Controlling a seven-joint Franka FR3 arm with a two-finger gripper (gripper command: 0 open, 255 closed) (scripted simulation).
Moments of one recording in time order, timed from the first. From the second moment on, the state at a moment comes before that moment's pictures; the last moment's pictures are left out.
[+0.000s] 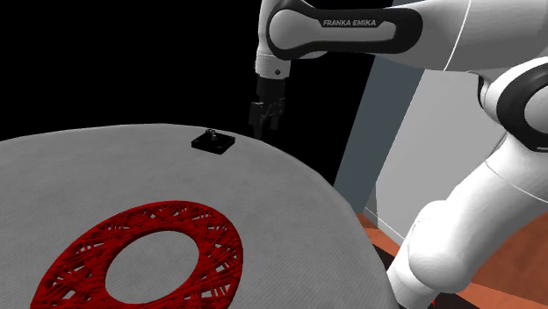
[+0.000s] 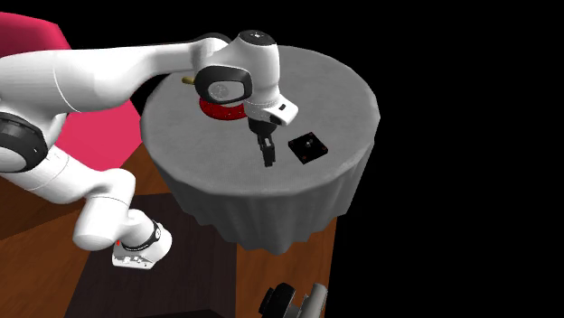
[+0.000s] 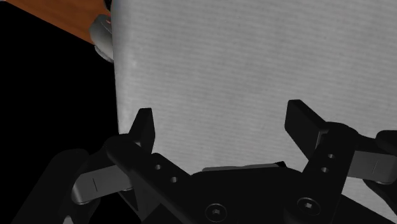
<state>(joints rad) 0.00 -0.21 0.14 -1.88 0.01 1.66 -0.04</state>
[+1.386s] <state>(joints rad) 0.05 0.31 0.19 -1.34 0.00 1.66 0.06</state>
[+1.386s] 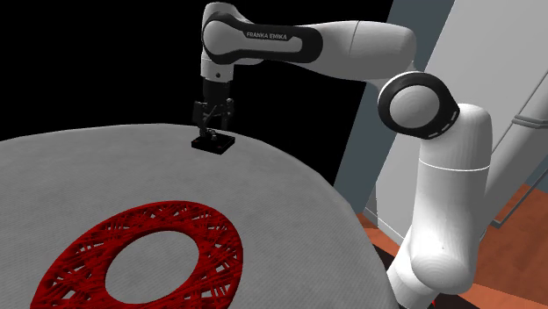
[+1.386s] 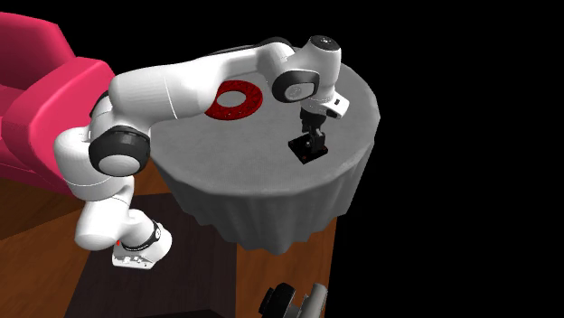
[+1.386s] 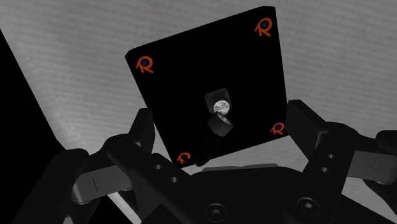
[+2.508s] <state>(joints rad) 0.05 0.33 0.19 -1.24 0.00 1.58 0.06</state>
